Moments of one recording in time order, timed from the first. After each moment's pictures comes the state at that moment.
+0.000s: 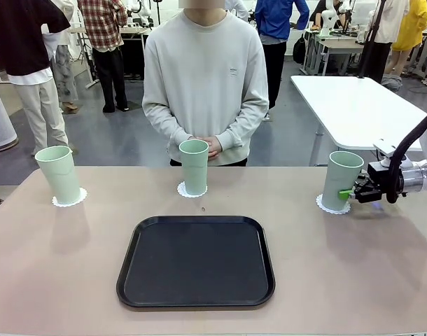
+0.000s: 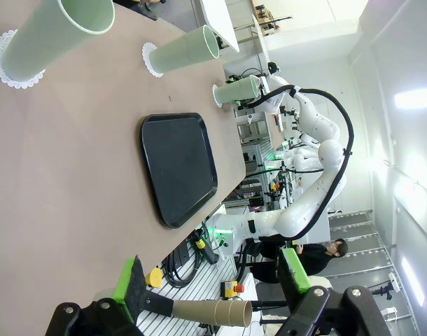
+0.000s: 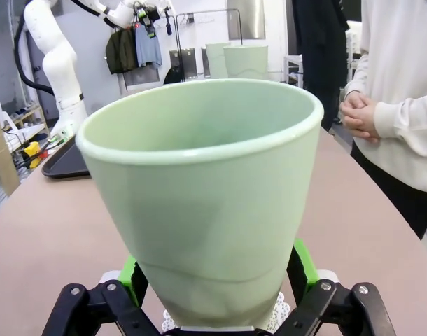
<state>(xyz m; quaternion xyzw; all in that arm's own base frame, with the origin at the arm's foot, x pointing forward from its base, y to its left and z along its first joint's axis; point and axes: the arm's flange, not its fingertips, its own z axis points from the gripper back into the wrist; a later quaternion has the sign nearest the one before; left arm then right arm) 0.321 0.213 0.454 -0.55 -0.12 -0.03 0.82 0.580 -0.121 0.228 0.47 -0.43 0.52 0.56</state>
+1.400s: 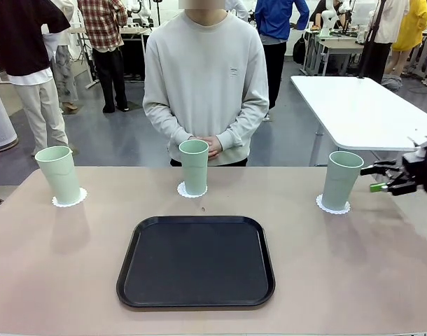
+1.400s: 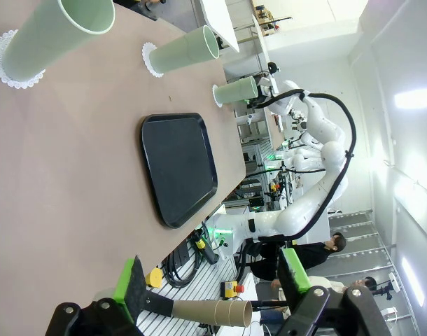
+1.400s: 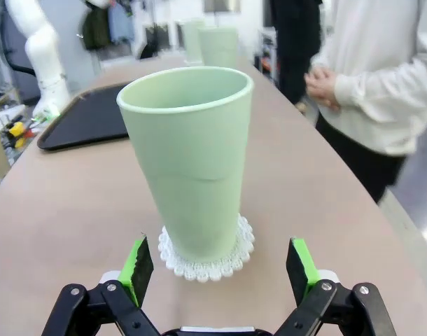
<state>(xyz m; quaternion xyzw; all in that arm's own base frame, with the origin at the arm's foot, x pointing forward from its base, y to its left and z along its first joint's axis) 0.321 0.213 0.453 -0.55 -0.12 -0.03 0.82 0.571 -0.209 0.273 0.40 -0.43 0.52 0.62</state>
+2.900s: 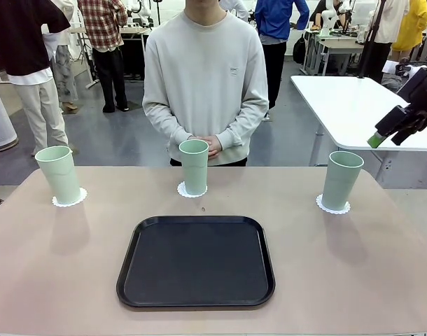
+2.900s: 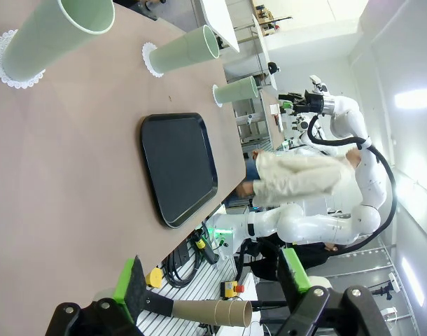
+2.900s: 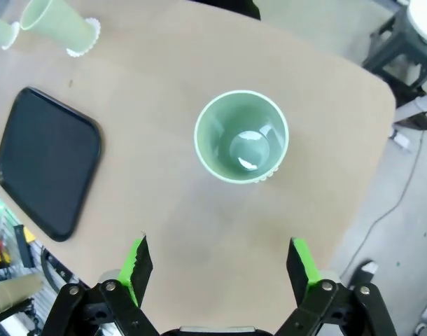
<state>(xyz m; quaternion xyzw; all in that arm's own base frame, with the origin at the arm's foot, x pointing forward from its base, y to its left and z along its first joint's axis) 0.322 0.213 0.454 -0.55 -0.12 -0.03 0.82 0.464 -0.061 0.527 0.13 -0.16 0.22 0.96</state>
